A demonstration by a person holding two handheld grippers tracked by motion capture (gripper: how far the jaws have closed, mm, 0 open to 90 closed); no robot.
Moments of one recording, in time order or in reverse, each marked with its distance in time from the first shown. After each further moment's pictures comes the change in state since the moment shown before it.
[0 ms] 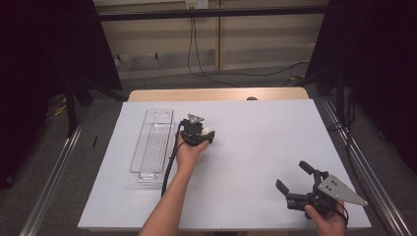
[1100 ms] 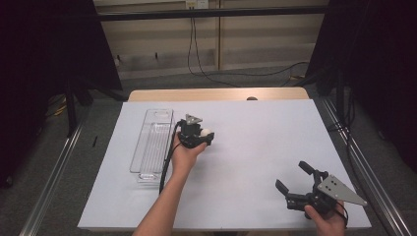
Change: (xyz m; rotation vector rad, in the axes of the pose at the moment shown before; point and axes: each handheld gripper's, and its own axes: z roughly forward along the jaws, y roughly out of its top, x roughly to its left) left arm -0.005 0.004 -0.026 0.004 -0.042 0.015; right arm 0.000 0.000 0.000 0.004 -0.001 0.002
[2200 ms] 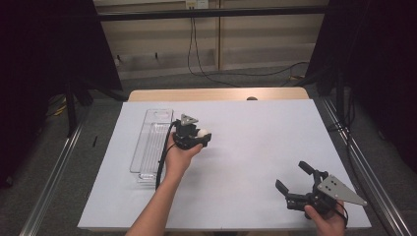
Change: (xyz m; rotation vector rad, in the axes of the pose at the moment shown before) left arm 0.004 0.003 -0.025 0.016 -0.024 0.038; right arm 0.000 0.000 0.000 0.001 0.005 0.000
